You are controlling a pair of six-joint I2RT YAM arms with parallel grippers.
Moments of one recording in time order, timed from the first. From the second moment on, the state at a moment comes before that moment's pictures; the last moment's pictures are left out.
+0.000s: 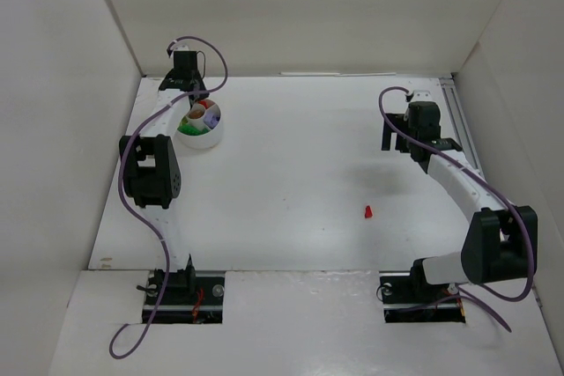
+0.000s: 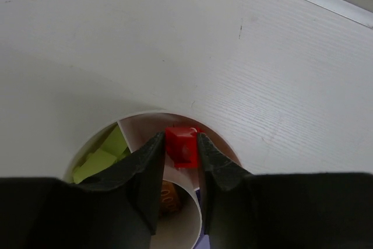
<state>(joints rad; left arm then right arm) -0.04 2.02 1.73 -0.40 -0.23 -0.33 0.11 1.38 0.97 -0.28 0.22 0.08</state>
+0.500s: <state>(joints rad) -0.04 2.00 1.71 -0.40 -0.23 -0.33 0.11 1.37 0.97 -0.28 0.21 0.07</state>
